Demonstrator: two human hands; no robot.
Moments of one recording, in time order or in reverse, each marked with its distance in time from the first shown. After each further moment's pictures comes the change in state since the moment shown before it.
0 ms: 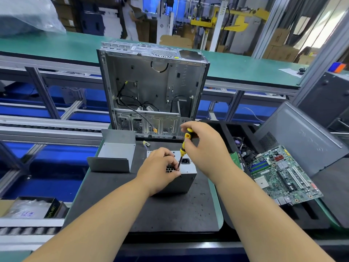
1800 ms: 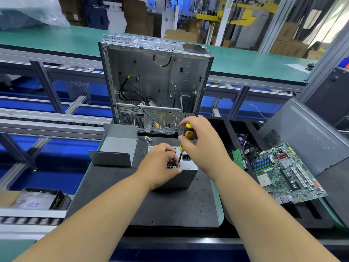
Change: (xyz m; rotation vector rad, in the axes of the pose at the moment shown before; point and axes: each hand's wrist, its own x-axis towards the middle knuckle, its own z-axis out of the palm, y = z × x) left_hand -0.001 0.003 -0.003 -0.003 -0.008 0.010; right_hand 0.001 0.009 0.008 0.037 -0.069 -0.004
